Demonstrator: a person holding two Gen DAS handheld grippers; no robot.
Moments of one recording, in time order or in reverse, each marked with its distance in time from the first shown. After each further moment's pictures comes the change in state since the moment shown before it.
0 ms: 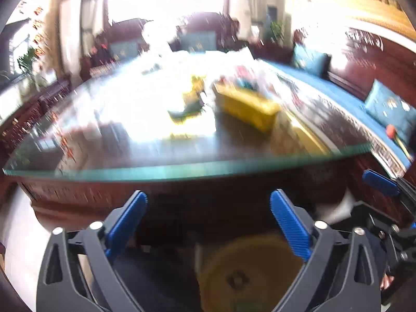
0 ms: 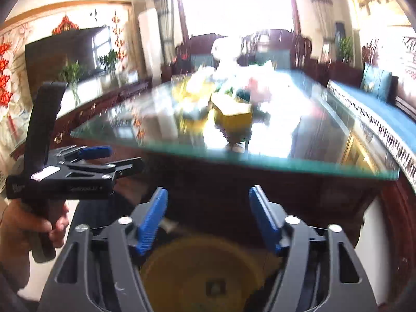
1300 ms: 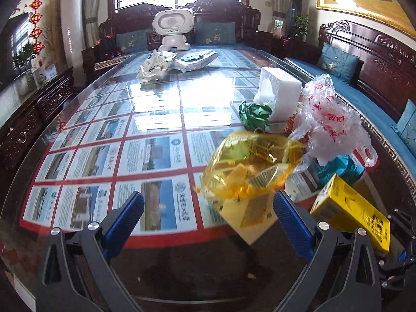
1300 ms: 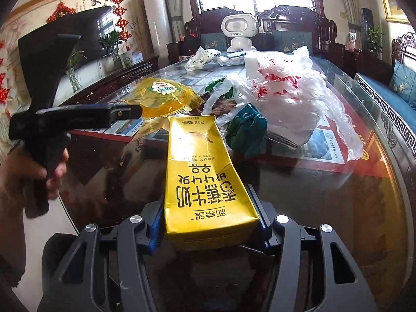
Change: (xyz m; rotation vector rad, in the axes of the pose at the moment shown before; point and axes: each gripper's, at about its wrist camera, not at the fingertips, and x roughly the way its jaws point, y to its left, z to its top) left arm 0.175 0.079 0.149 -0.019 0.110 0.034; right arm 0.171 -0.055 0.082 -0.015 0.192 0.093
